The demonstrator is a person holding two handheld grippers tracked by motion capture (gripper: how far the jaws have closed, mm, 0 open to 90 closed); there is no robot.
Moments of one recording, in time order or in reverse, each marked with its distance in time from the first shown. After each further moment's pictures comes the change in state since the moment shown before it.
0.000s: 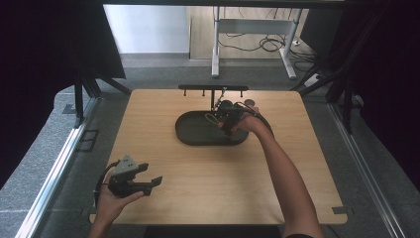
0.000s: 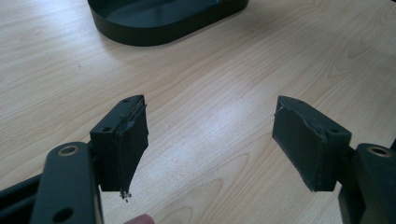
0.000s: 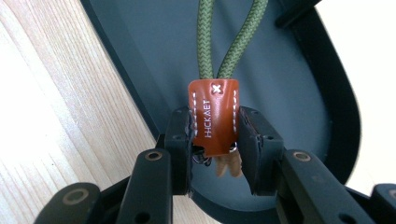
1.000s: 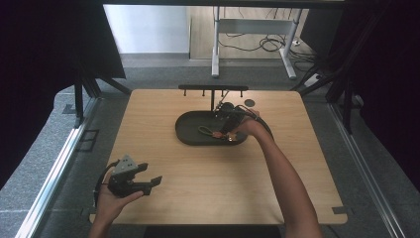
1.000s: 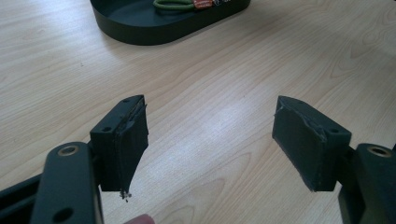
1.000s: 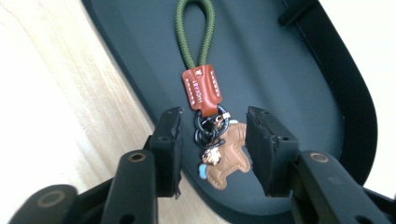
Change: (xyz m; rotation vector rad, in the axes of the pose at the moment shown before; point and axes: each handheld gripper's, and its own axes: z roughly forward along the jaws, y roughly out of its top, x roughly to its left) left arm 0.001 0.000 0.000 0.003 0.005 -0.003; right arm 0.005 -0.008 0.003 -0.039 0.006 0.051
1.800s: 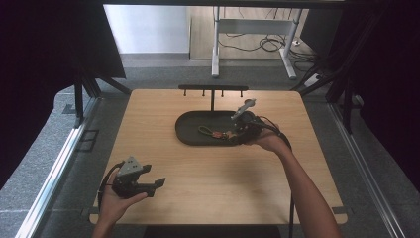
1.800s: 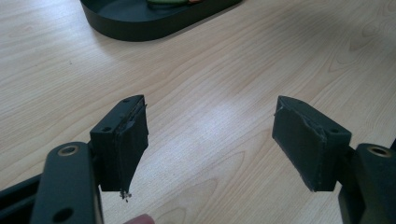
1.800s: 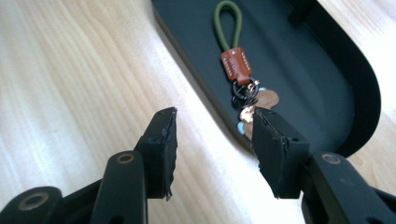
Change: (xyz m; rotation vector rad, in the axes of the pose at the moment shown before) left arm -0.008 0.001 0.006 0.021 -0.002 0.015; right arm 0.029 -0.064 -0.054 -0.195 0.037 0.051
